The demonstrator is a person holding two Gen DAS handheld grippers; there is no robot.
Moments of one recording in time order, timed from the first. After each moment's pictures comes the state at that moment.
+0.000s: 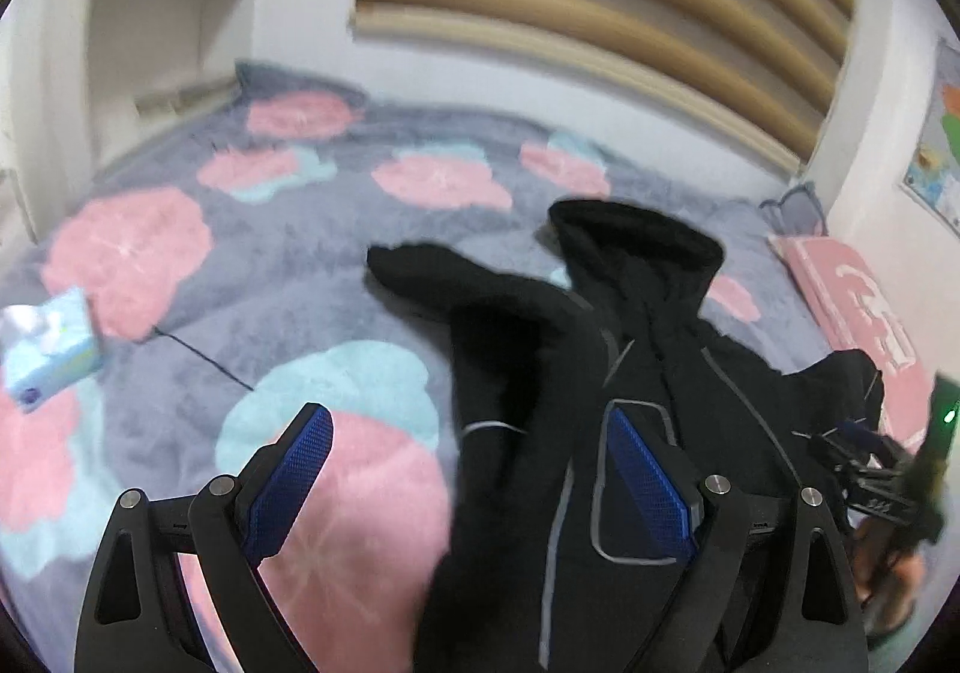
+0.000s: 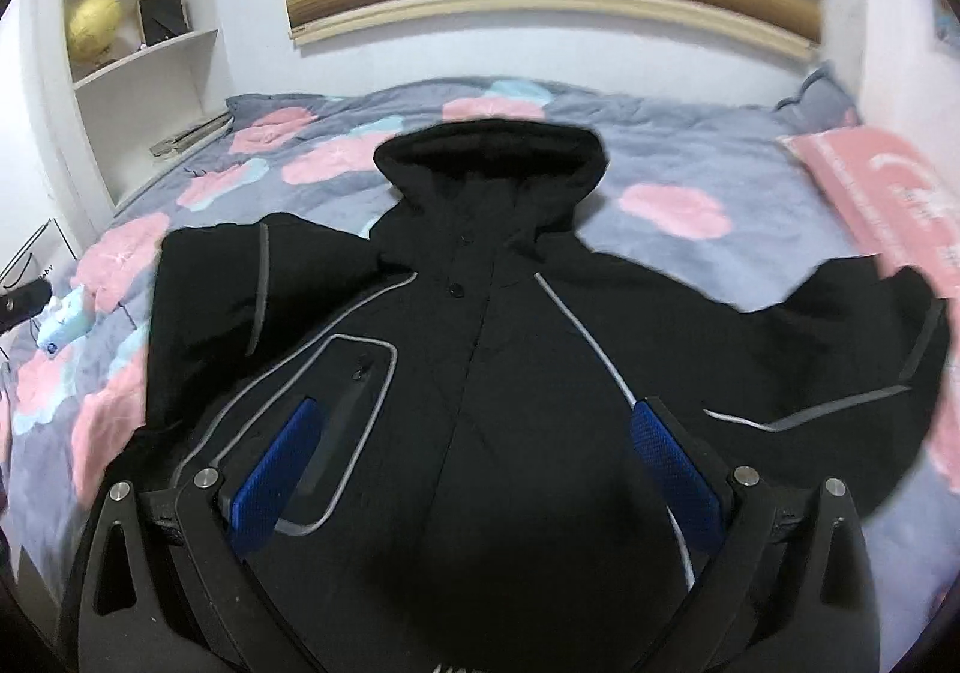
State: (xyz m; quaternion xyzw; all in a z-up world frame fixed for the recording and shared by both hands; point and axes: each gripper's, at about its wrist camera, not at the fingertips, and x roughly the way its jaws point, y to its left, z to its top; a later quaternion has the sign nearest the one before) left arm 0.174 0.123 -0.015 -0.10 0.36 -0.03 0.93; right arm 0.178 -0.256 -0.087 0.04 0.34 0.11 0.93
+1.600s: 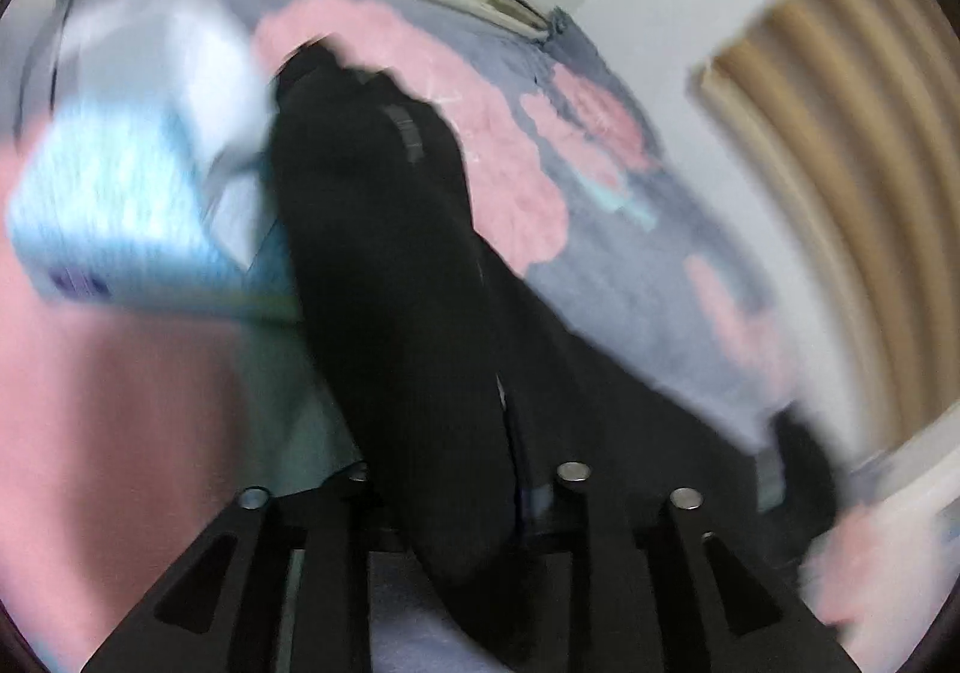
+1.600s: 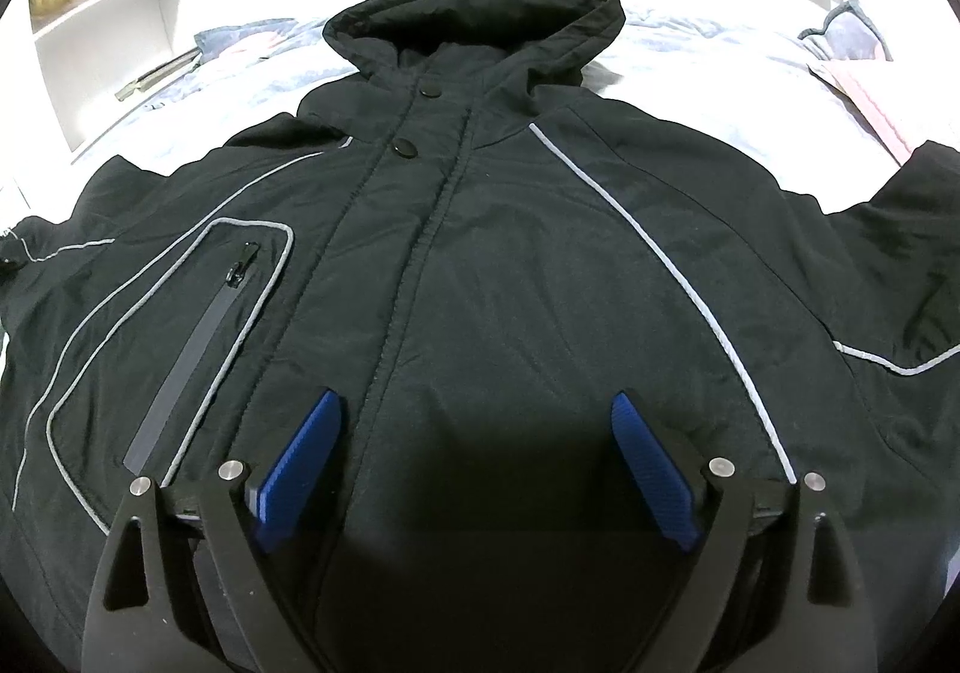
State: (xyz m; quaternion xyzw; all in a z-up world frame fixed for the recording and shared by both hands) left arm 0.219 0.423 -0.161 -0.40 0.30 0.11 0.86; right arm 0.230 -0.244 -0.197 0.03 0.39 0.10 0.91
